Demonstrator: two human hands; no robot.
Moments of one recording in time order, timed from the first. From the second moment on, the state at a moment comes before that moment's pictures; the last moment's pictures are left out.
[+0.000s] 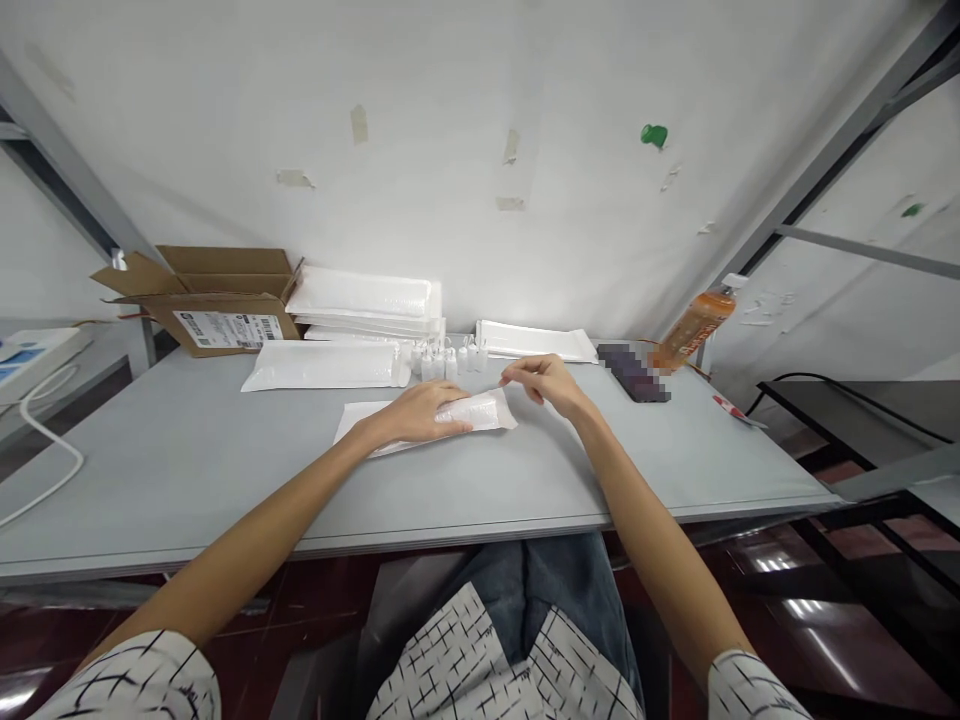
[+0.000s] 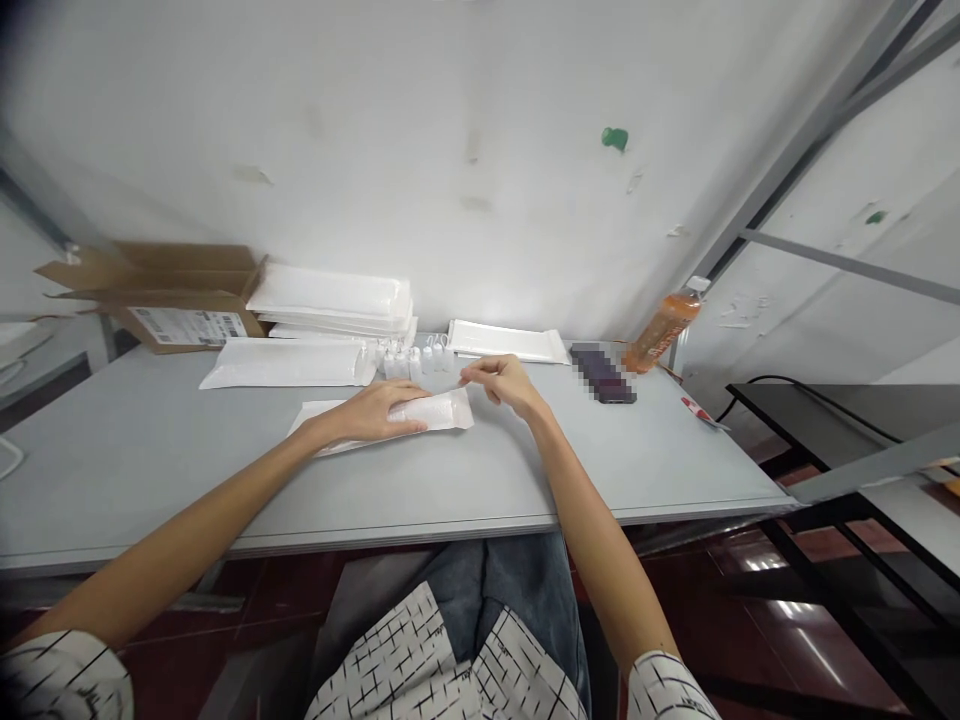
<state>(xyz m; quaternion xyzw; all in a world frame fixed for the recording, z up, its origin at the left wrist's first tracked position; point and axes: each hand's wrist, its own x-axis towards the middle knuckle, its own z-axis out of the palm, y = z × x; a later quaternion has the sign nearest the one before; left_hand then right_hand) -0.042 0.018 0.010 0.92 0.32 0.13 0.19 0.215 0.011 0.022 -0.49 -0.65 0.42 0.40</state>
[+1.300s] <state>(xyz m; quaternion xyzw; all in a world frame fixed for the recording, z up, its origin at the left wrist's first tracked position) -0.038 0.014 0.004 0.92 0.31 0.16 0.17 0.189 -0.012 0.005 -0.40 -0.70 0.52 0.26</state>
